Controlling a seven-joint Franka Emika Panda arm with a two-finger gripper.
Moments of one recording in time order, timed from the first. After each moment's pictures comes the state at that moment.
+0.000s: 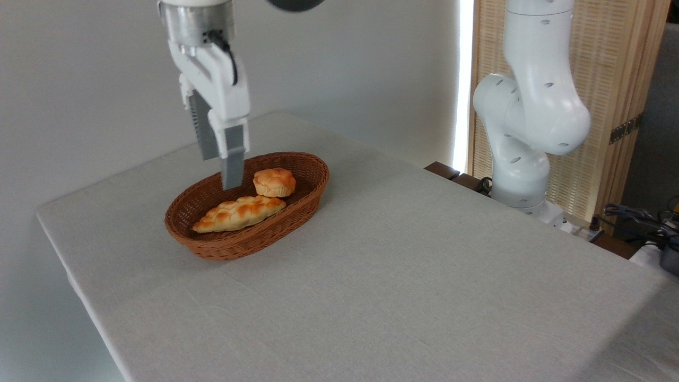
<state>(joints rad) -0.27 0.01 0.05 -1.67 -0.16 1.81 0.71</state>
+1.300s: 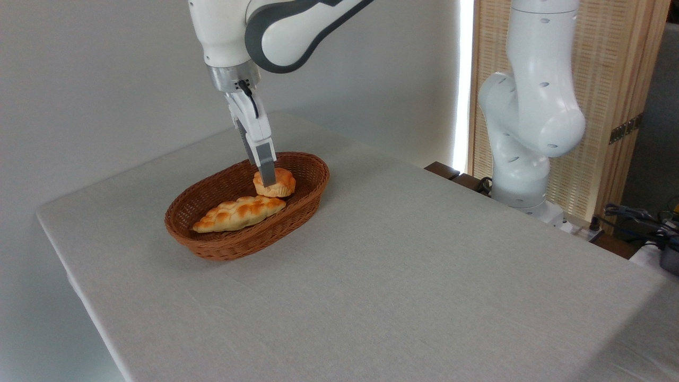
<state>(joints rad) -0.41 -0.06 -0.16 -2.06 -0.16 2.01 0.54</state>
